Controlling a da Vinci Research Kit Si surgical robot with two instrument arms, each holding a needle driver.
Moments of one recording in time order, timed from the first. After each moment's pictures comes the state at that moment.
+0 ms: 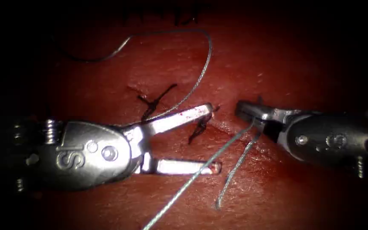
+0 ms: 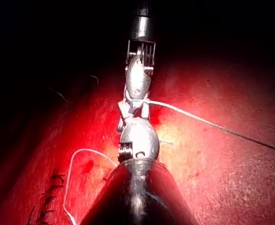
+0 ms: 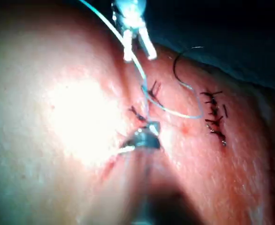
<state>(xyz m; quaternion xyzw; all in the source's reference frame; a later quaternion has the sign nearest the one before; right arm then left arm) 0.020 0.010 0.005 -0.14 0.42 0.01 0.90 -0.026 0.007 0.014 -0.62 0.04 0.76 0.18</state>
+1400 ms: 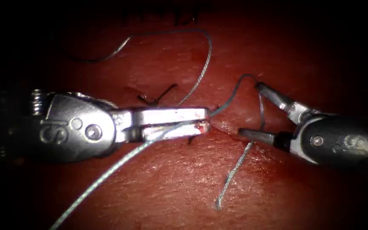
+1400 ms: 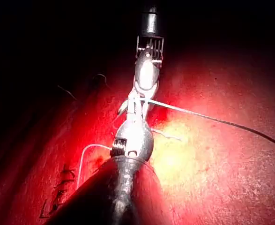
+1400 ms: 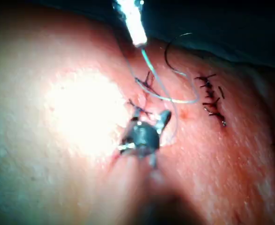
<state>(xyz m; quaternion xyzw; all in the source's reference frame) 0.018 0.010 0.003 -0.09 0.46 0.15 0.87 -0.024 0.011 0.015 -0.63 0.07 0.76 0.13</state>
